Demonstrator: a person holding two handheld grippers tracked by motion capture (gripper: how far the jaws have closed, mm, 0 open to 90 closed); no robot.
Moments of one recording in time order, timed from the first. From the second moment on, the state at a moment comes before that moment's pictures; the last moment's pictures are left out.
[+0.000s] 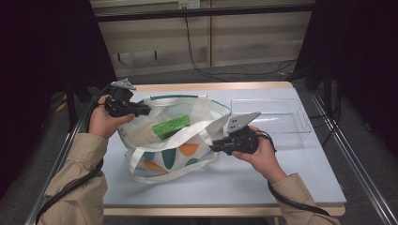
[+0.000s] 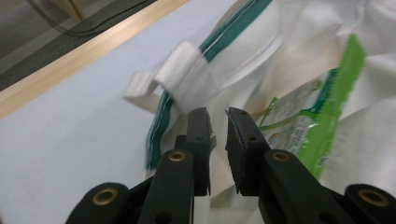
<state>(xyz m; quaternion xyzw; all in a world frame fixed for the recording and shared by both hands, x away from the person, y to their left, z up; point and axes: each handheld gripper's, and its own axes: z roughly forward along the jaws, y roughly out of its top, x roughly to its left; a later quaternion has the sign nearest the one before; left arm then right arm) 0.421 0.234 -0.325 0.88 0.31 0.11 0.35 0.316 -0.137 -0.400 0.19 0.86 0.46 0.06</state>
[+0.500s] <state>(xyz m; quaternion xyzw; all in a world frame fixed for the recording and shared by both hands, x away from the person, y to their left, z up) 0.437 0.238 -0.336 0.86 0.36 0.11 0.35 0.307 -0.139 -0.412 0.20 0.86 0.47 0.05</state>
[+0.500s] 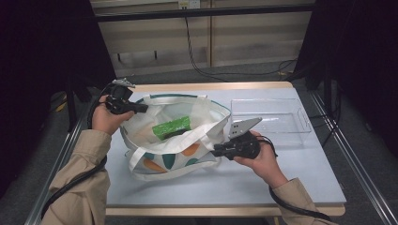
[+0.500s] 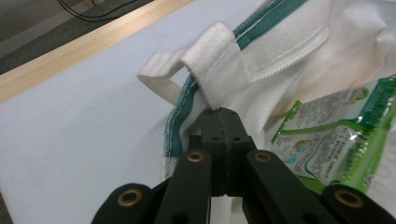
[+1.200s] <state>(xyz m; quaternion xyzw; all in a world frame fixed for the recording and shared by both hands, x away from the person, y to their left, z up) 0.449 0.240 -0.348 0.85 0.38 0.11 0.34 0.300 -0.143 -0.424 0.19 0.87 0.46 0.04</state>
